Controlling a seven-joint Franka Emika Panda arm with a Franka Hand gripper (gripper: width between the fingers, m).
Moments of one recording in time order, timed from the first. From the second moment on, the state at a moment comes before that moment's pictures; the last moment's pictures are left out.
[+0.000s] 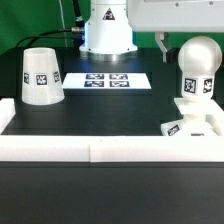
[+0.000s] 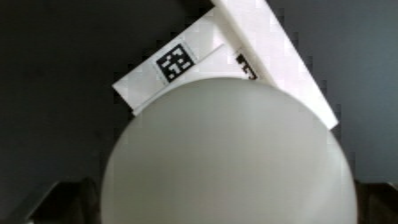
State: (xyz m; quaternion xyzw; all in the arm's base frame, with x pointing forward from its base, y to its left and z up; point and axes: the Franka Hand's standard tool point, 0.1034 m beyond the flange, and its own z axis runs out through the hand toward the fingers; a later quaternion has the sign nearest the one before) arm 0.611 0.096 0.123 -0.96 0.28 0.00 0.05
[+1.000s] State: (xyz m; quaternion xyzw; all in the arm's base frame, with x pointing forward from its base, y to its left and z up) arm 0.610 0.099 0.122 -0.99 -0.15 -0.02 0.04
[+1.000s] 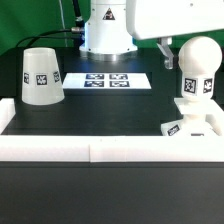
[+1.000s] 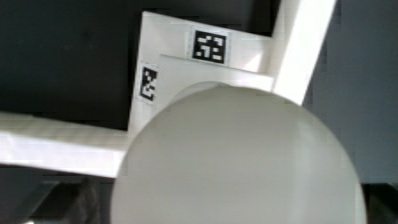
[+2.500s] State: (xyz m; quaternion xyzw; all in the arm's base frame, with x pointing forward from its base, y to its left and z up) arm 0.611 0.098 0.121 -0.87 -0.49 -0.02 0.00
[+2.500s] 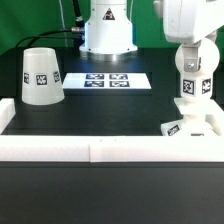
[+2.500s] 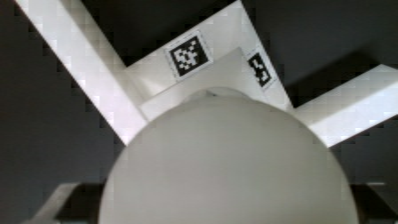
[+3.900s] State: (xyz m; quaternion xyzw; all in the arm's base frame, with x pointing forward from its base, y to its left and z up) arm 0.610 0.099 0.120 -1.00 0.08 -0.02 0.02
